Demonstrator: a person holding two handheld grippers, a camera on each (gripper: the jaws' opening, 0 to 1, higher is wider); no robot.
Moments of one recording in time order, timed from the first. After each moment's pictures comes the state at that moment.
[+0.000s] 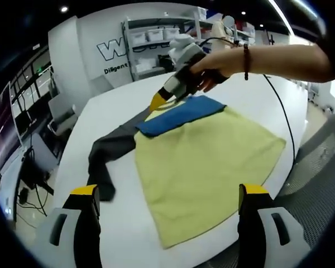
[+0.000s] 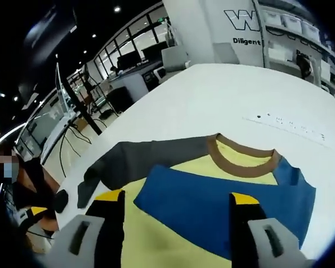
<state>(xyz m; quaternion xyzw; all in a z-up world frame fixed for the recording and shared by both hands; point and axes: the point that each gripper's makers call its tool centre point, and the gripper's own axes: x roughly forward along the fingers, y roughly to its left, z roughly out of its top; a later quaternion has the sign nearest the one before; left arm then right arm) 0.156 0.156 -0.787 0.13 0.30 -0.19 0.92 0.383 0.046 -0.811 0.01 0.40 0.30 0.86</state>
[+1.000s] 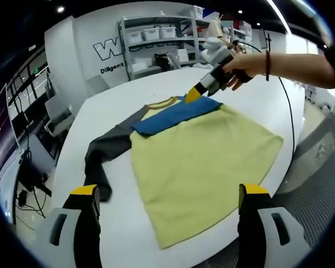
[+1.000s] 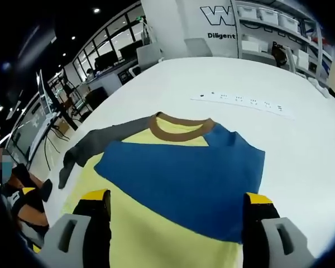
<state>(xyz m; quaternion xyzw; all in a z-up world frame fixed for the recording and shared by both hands) 0.153 0.150 -0.790 0.14 0.31 -0.21 0.92 0.366 -0.072 -0.834 0.02 0.43 0.22 0.88</state>
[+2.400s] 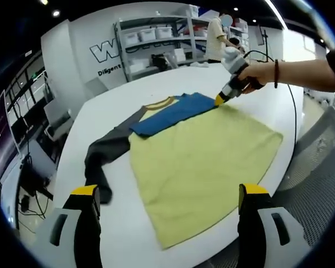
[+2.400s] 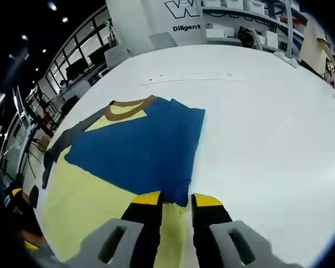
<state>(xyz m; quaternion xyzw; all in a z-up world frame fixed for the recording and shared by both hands) 0.153 0.148 -0.789 0.15 0.30 -0.21 0.92 0.338 -0.156 -0.864 0.05 0.46 0.12 0.88</state>
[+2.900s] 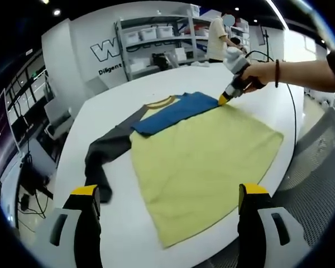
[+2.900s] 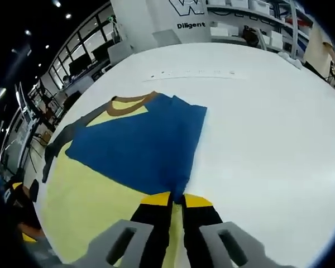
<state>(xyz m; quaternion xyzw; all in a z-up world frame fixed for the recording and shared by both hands) 0.153 0.149 -0.790 0.15 0.31 -0.21 0.92 0.337 -0.160 -0.866 0.04 0.47 0.13 0.87</state>
